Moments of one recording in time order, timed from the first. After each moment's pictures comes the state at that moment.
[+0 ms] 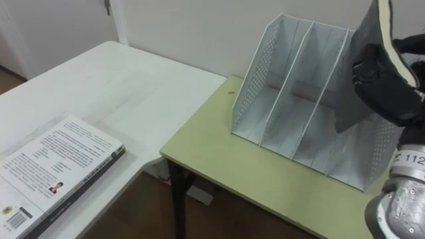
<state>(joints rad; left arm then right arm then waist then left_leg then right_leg) 0.26 0.25 -0.12 1.09 -0.52 -0.09 -0.40 -0.03 -0.38 -0.19 -0.27 0.16 -0.08 -0.51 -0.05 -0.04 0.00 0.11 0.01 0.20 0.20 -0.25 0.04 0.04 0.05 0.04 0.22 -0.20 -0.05</state>
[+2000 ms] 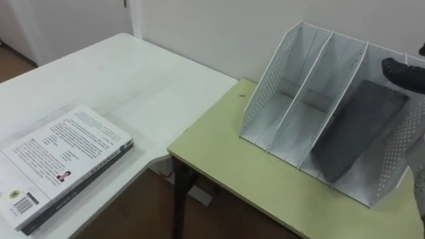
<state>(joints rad) 0.29 0.29 -0.06 0.97 -0.46 0.02 -0.35 -0.50 -0.64 -0.24 0.52 0.43 0.07 -0.40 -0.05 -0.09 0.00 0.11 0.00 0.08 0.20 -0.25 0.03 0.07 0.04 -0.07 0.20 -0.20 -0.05</state>
